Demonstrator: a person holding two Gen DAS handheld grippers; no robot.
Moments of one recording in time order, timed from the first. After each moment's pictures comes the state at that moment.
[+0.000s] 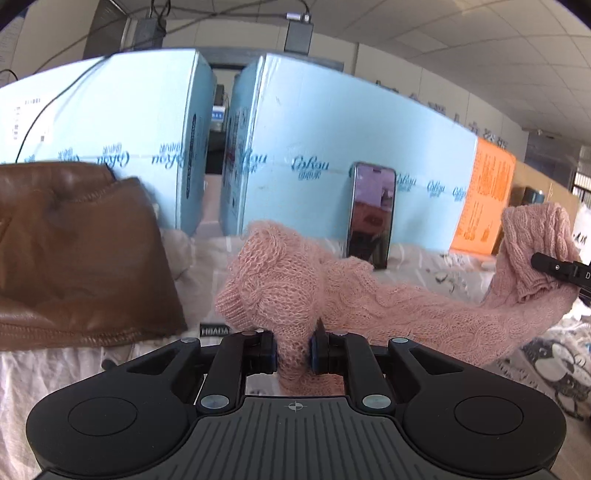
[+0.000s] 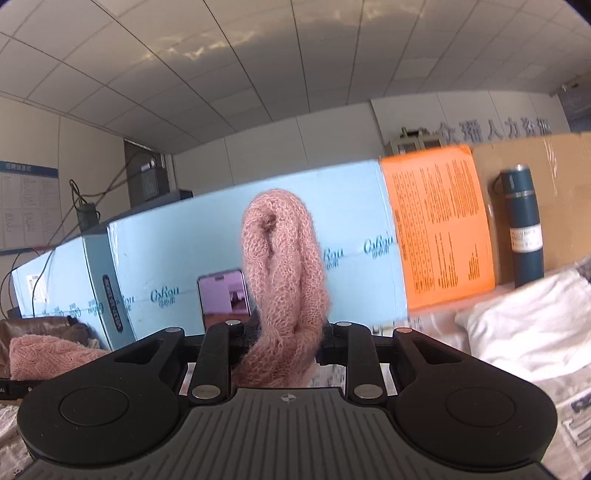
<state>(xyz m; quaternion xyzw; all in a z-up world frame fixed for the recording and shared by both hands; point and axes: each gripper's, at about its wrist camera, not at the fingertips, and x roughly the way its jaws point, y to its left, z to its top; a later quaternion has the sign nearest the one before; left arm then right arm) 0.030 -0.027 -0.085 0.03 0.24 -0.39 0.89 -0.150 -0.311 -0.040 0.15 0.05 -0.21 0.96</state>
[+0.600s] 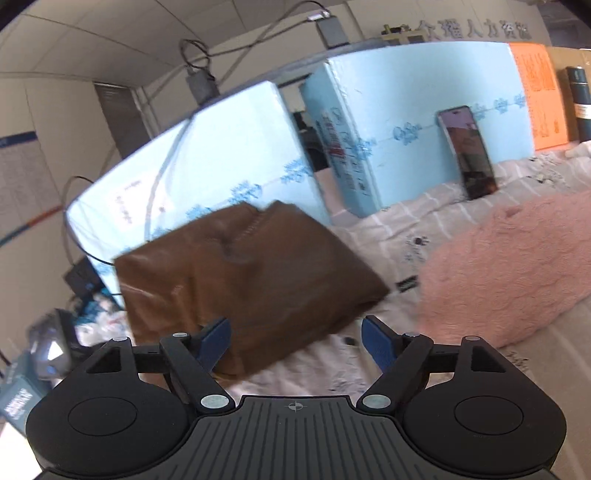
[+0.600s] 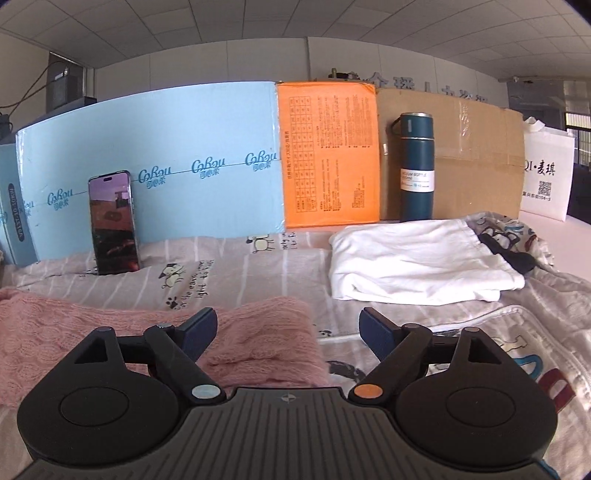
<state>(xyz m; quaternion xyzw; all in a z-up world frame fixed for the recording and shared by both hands) 0.029 0.070 -0.048 0.25 0.16 -0.22 0.93 -0.206 -0.320 -0.063 0.08 0.15 -0.37 0.91</state>
